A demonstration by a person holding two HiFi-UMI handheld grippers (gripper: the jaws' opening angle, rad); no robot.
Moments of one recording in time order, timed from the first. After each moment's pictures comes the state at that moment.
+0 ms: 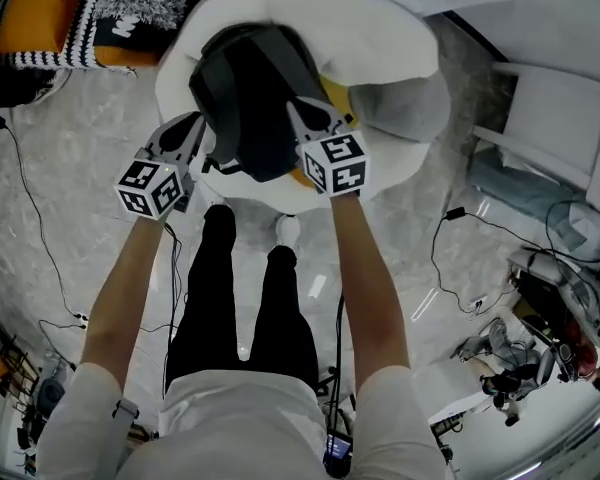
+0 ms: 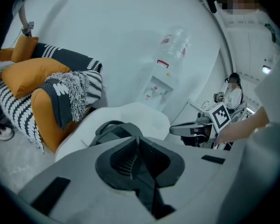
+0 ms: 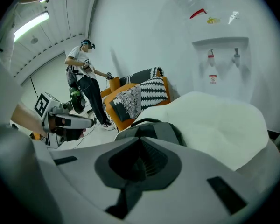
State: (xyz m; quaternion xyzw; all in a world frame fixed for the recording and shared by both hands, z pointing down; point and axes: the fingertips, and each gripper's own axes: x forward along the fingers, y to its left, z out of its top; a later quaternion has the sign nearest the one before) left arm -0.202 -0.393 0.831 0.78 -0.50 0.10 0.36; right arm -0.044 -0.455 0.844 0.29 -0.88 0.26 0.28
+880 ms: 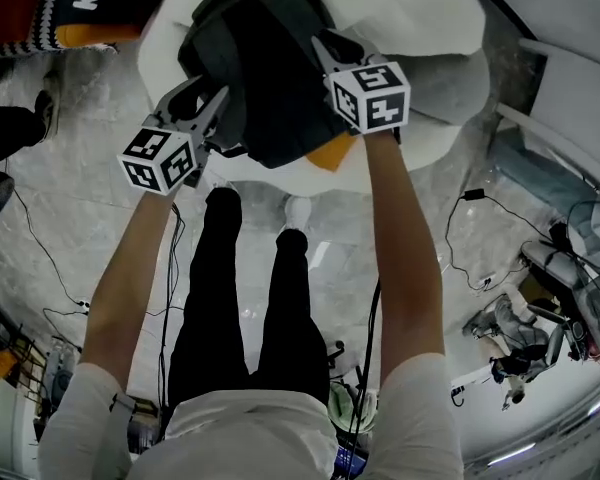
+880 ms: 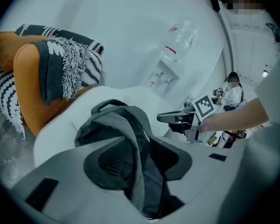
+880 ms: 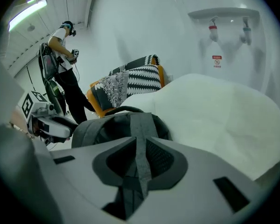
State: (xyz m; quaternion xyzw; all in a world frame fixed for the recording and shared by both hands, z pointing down) left arm -0.183 -0.416 0.932 0.79 -0.46 0.10 0.40; right arm -0.041 -0.530 0.946 0.29 -0.86 0.24 0.33
